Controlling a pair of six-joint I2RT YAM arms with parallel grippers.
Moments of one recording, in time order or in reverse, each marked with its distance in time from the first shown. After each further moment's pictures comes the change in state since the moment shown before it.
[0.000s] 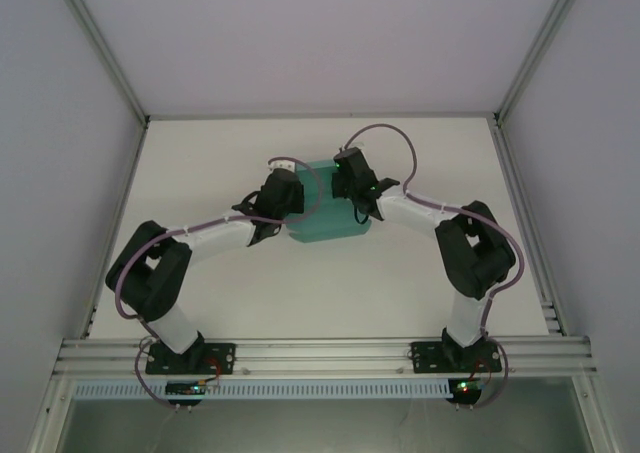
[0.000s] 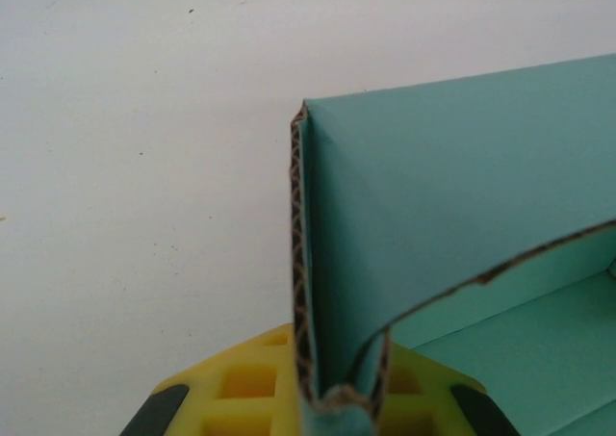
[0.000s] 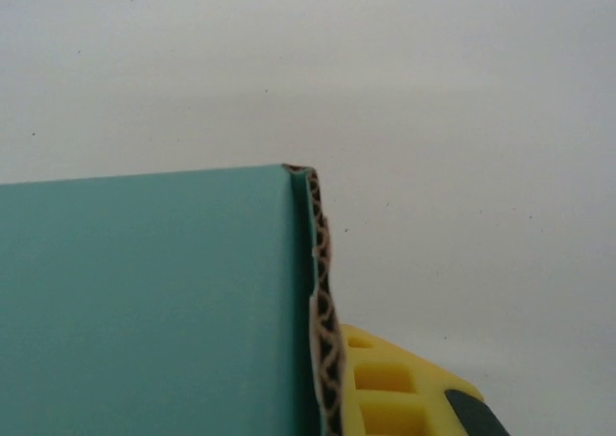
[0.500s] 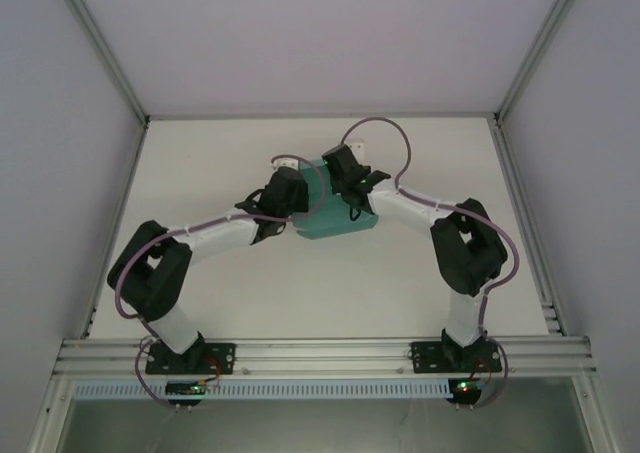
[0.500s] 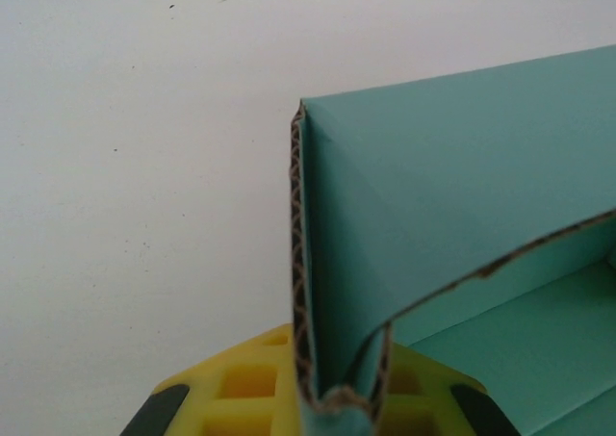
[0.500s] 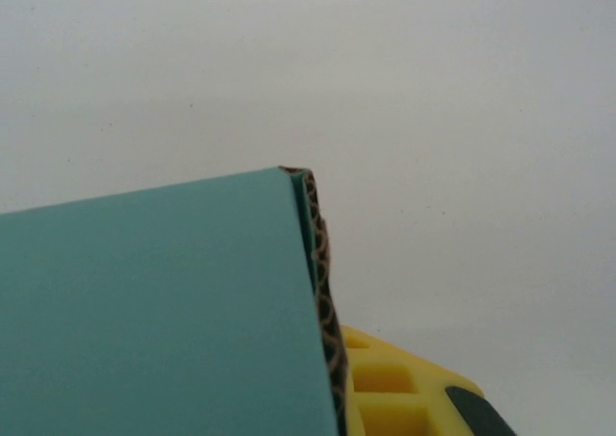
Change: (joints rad) left arm -0.017 0.008 0.044 -0.048 -0.005 -0.051; right arm 0.036 0.045 0.124 -0.185 0.212 0.053
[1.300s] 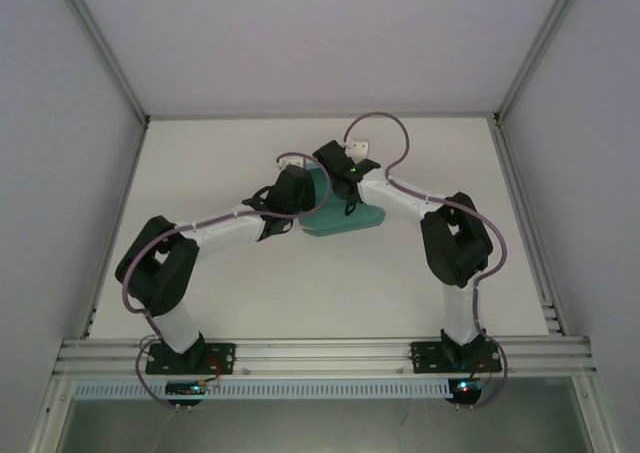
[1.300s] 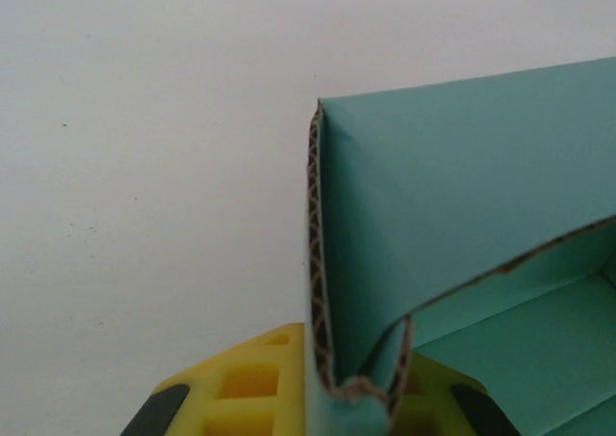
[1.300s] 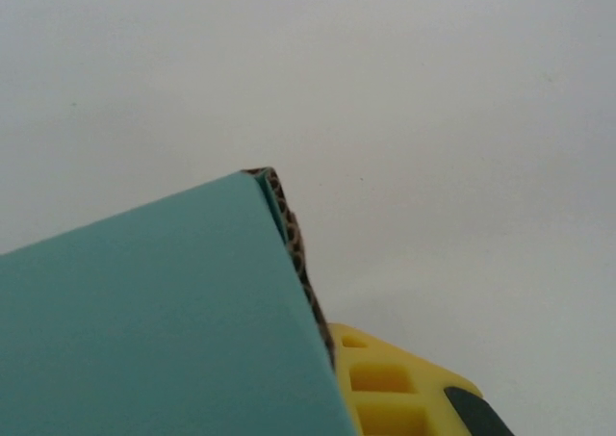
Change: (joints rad) left arm -0.020 0.050 0.058 -0.037 0.030 -0.082; right arm 0.008 0.103 0.184 -0.299 0.162 0.221
